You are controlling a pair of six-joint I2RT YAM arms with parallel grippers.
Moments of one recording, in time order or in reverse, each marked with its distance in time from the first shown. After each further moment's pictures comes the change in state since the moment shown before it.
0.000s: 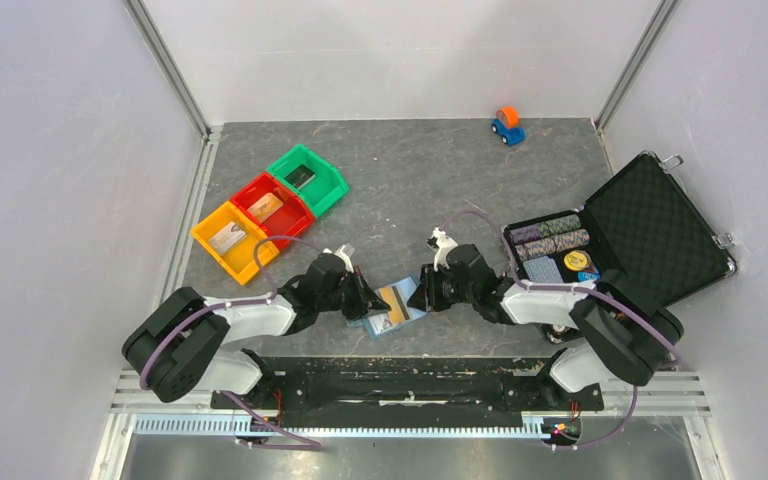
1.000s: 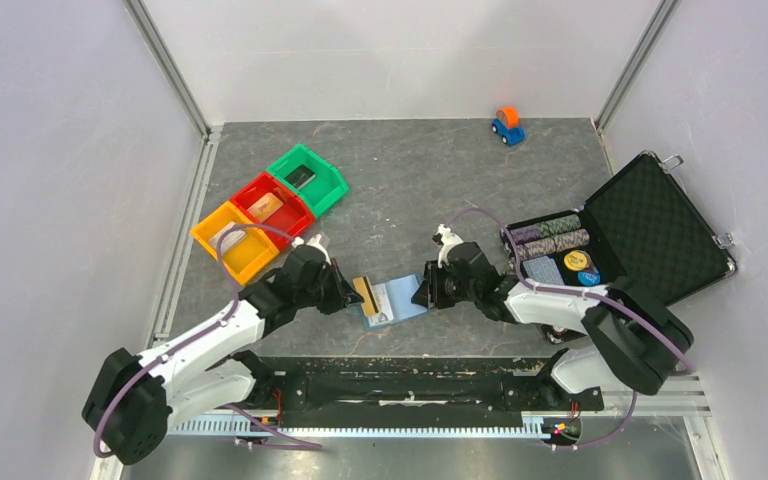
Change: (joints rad) left arm 0.061 -0.354 0.089 -0.532 -0.155 0.115; right arm -0.001 -0.004 0.021 -0.087 0.075 0.027
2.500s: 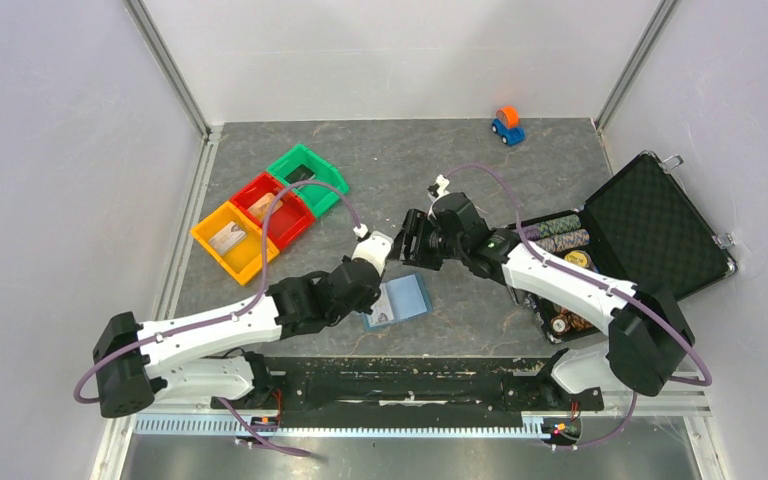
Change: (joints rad) left arm -0.465 0.102 0.337 -0.220 -0.604 0.592; right arm -0.004 -0.036 0.455 -0.425 0.021 0.286
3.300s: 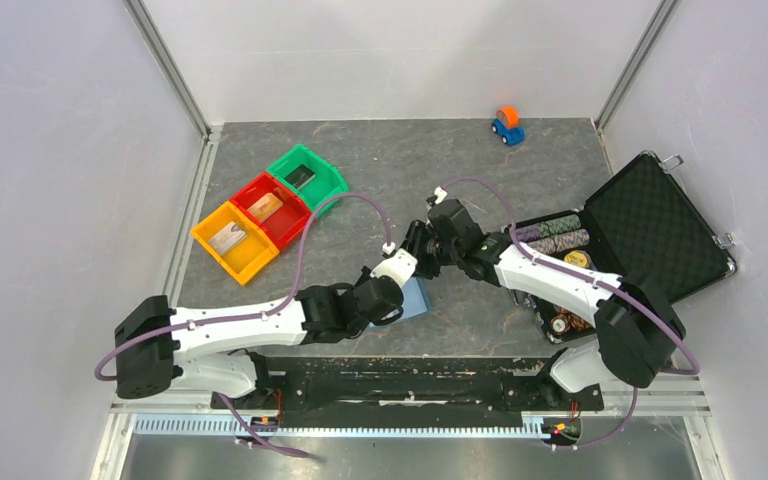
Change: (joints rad) left arm -0.112 0.139 0.000 0.054 -0.151 0.118; right arm 0.002 0.055 -0.031 0.016 -0.057 0.101
